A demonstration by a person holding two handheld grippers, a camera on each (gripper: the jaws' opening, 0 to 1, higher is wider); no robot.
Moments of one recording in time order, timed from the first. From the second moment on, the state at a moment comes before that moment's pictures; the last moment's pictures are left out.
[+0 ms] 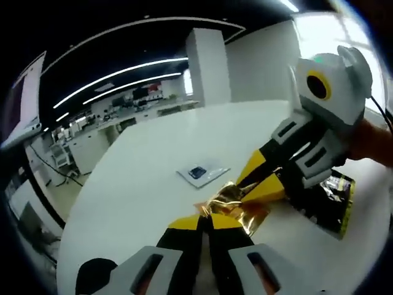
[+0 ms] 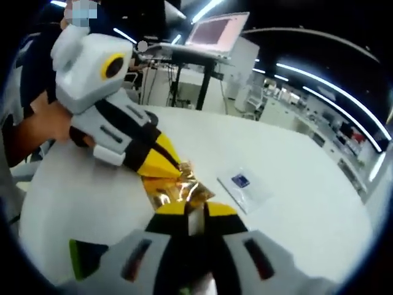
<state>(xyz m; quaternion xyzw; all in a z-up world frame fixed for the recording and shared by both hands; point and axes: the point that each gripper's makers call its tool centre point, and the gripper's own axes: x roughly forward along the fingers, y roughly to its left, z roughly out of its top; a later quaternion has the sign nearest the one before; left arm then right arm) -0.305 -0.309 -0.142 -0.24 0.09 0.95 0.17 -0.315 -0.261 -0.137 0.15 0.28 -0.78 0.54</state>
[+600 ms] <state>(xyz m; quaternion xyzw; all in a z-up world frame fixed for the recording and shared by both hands) -0.300 -0.317 -0.141 -0.21 0.12 0.96 0.16 -0.316 -0.260 -0.135 0.15 0.30 -0.78 0.53</state>
